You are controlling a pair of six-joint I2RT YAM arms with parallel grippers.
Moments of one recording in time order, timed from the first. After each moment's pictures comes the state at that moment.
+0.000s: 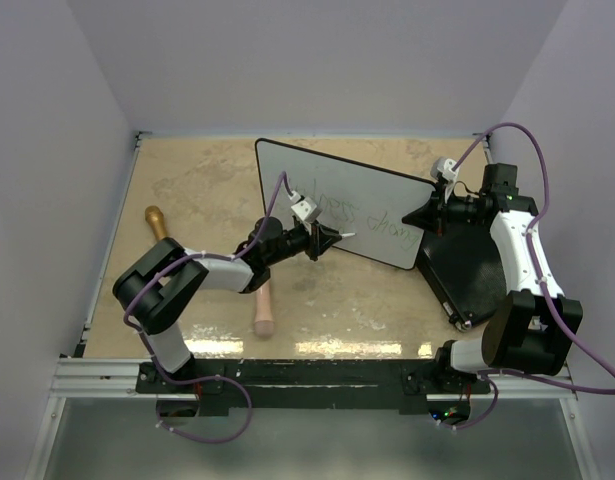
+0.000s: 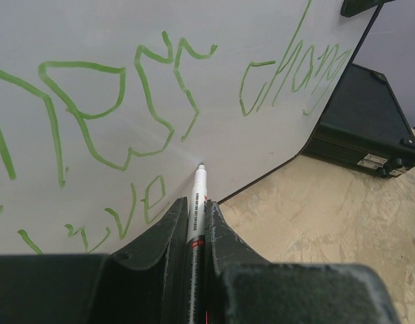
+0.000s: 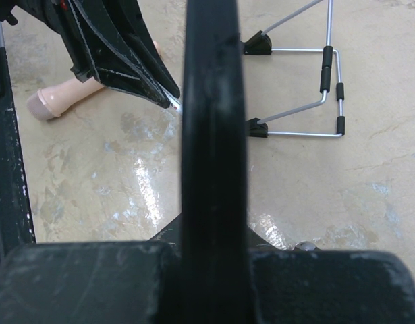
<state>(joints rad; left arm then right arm) -0.71 1.74 0.72 0.95 0.32 -0.23 -0.18 1.39 1.16 -0.82 -1.18 -0.87</state>
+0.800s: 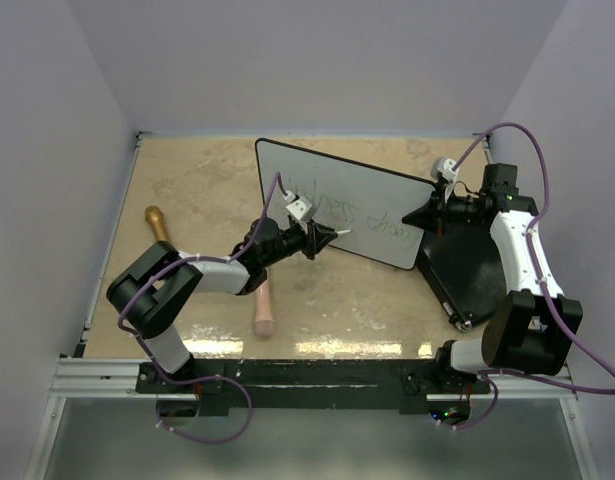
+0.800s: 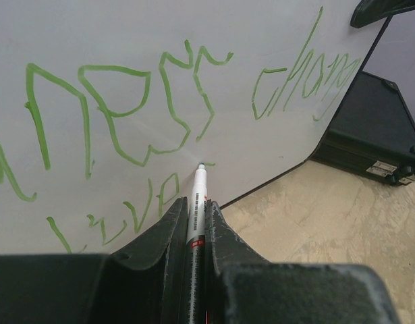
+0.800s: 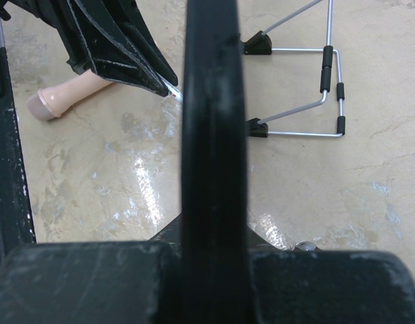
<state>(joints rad) -0.71 1.70 0.69 0.95 0.28 -0.22 -0.18 1.39 1.16 -0.82 -1.18 -0.87</state>
